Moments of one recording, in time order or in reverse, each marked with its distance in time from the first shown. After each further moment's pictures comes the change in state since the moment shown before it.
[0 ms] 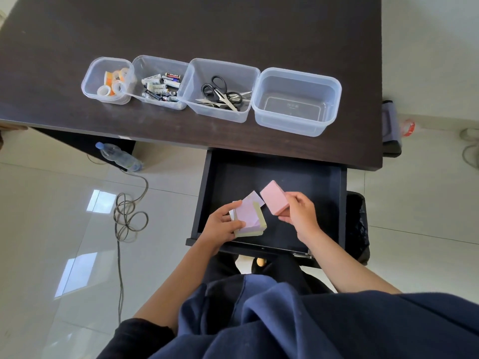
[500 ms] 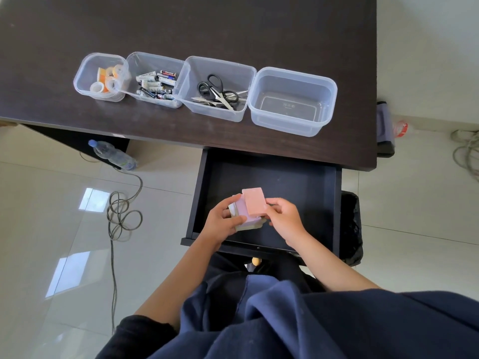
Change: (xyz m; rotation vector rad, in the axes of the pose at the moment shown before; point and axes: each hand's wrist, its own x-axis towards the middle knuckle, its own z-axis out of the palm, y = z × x) left_hand 0.008 0.005 0.012 -0.030 0.006 0.065; right_hand -0.025 -0.005 0.013 -0.276 -0.139 -0.101
